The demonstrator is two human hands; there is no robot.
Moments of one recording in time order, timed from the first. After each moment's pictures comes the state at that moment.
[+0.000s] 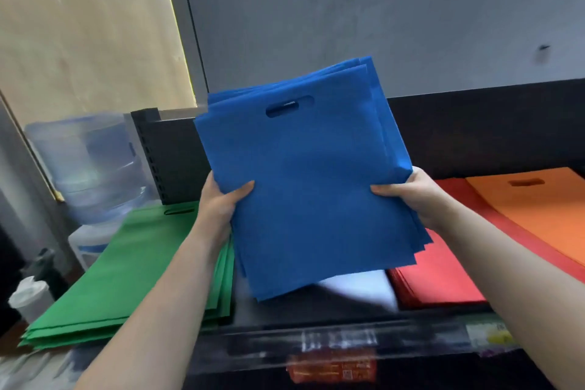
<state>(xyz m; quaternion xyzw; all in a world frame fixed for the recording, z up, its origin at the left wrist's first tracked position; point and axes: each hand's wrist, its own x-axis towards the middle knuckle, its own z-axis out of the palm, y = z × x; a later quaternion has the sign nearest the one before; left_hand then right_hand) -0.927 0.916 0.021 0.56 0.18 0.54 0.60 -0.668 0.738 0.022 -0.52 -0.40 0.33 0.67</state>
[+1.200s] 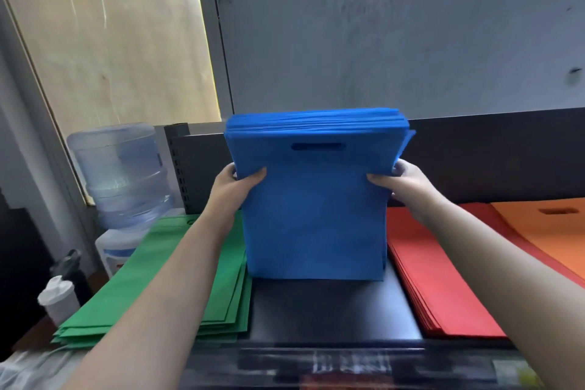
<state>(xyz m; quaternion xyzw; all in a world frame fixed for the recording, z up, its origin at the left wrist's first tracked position) -0.944 0.912 0.078 0.61 0.28 0.51 0.54 -0.695 0.777 0.064 -0.55 -0.44 0.25 0.66</state>
